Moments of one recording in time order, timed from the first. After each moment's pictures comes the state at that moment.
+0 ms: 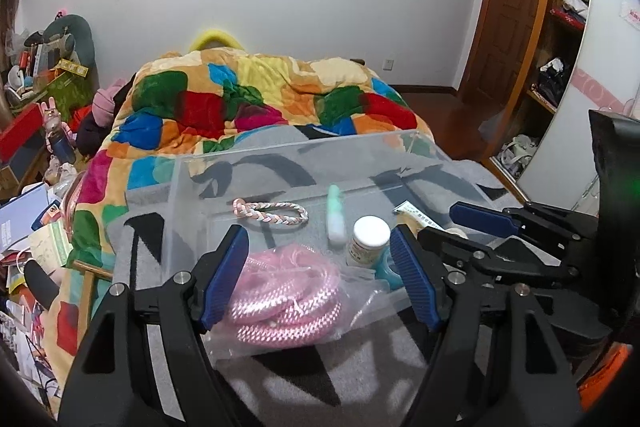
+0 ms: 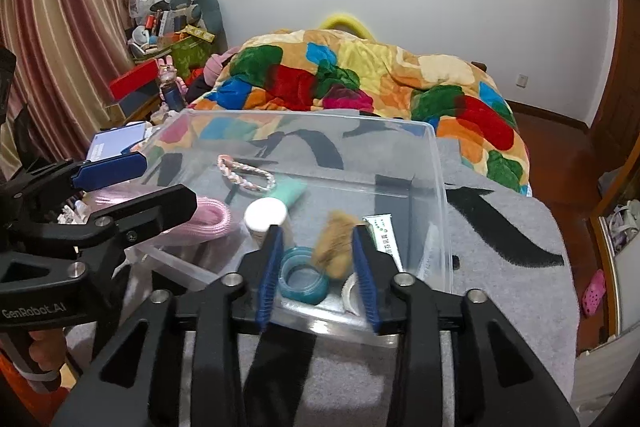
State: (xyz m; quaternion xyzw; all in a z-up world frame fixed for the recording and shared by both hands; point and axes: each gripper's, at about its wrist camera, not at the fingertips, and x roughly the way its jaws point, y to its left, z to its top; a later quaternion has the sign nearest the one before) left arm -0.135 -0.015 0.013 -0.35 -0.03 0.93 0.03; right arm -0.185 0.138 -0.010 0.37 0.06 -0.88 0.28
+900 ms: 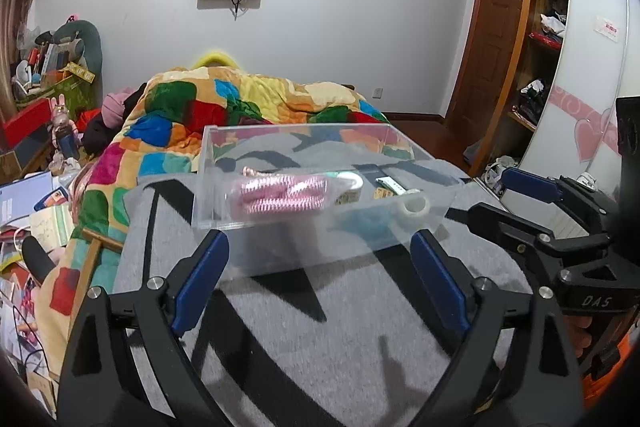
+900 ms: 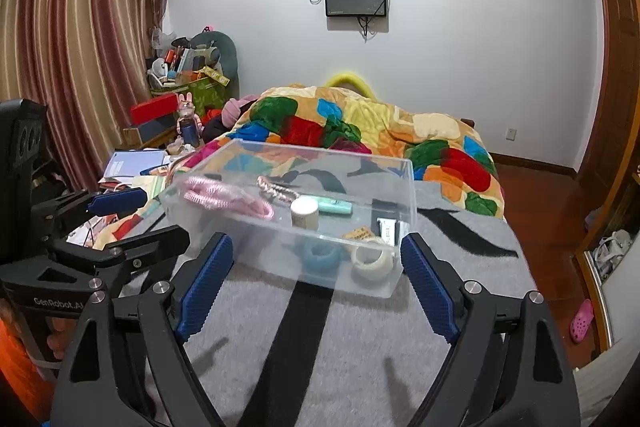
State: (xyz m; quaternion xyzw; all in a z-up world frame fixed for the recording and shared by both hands) left arm -0.045 -0.017 0.008 -0.30 -0.05 0.95 0.04; right arm -0.085 0.171 0.022 0.27 0.06 -0.92 0.29
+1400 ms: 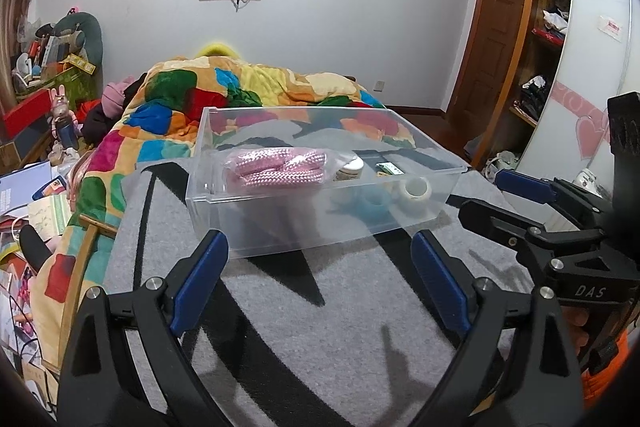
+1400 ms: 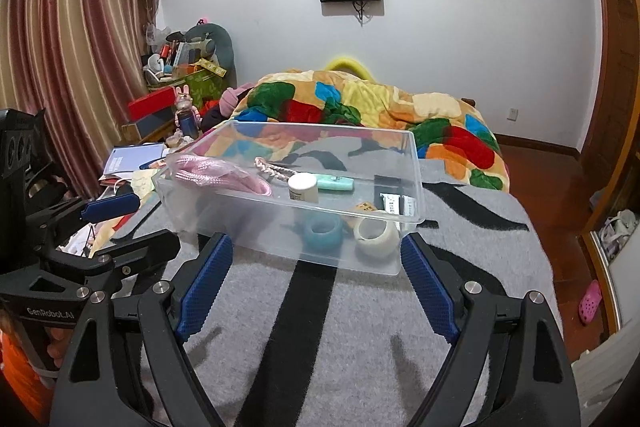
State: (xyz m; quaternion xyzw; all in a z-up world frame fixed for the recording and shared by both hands) left arm -0.040 -0.014 -0.003 -0.31 -0.06 0.95 0.04; right arm -0.092 0.174 0.004 0.30 0.05 -0.91 0.28
